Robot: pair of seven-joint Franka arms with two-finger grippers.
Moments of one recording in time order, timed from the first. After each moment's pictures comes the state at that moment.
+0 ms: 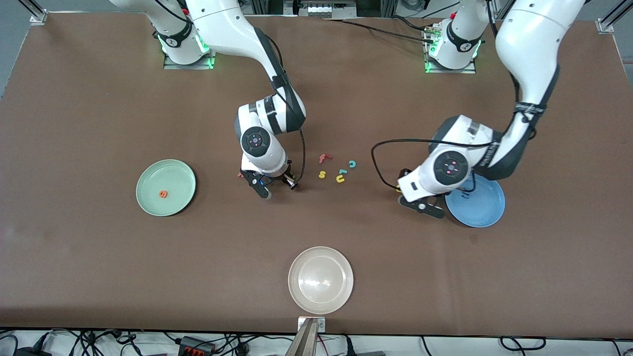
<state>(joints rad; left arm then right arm) 0.01 0.61 -0.44 -1.74 0.30 2.06 -0.18 1.02 0.80 -0.45 -1.64 0.58 2.31 1.13</state>
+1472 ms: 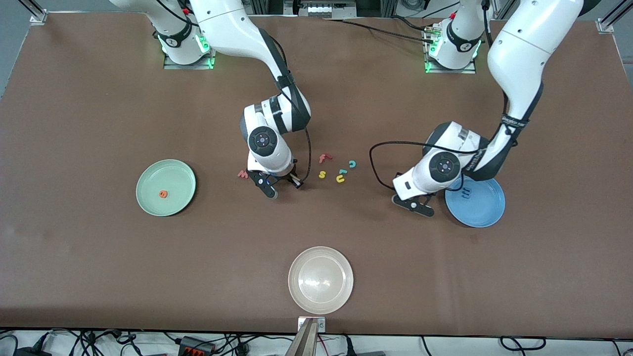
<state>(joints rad) 0.05 0.64 -0.42 -1.79 0.30 2.14 -0.13 1.03 0.82 -0.44 -1.61 0.58 2.31 1.13</state>
